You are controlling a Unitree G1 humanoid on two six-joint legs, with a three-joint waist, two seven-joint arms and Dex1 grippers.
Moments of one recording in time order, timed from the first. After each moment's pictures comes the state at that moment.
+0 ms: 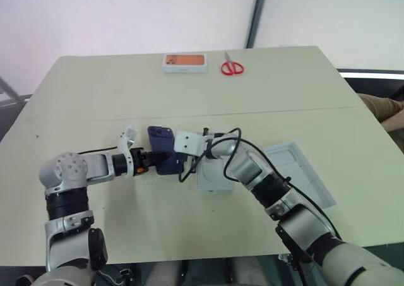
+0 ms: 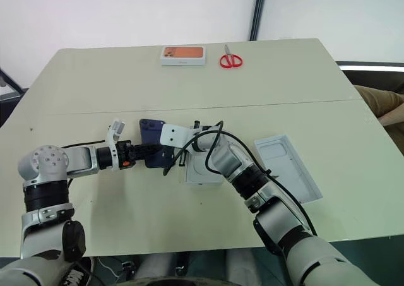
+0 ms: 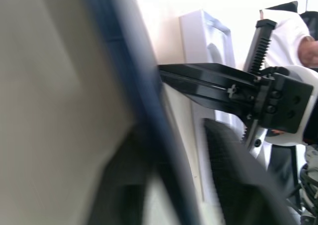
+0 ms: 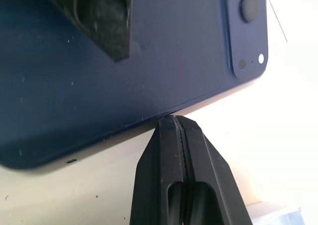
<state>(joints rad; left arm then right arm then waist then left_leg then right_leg) -0.55 0.41 0.42 0.15 -0.77 1.54 -0.56 -0.79 -0.15 0.52 0.34 -0.34 0.35 0.81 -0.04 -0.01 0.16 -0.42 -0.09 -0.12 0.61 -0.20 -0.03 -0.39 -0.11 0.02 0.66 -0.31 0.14</state>
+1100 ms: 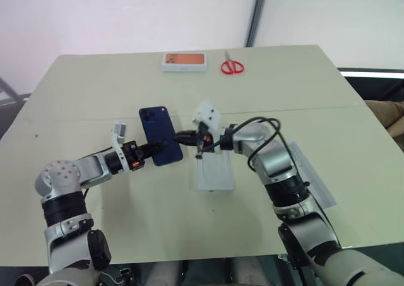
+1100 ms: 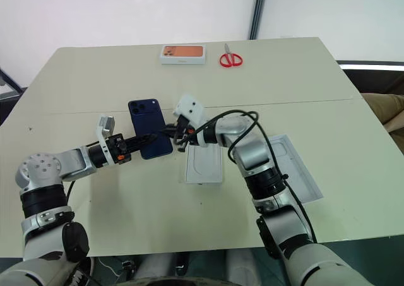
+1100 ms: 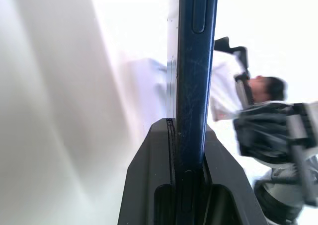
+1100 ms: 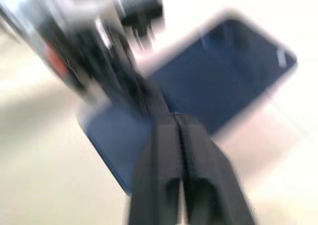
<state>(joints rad) -0.53 0.36 0.57 0.19 -0.94 1.51 -0.57 -0.70 -0.20 0.21 -0.05 0.18 0.64 1.03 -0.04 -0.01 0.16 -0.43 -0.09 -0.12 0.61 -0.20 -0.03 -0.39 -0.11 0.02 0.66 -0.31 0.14</state>
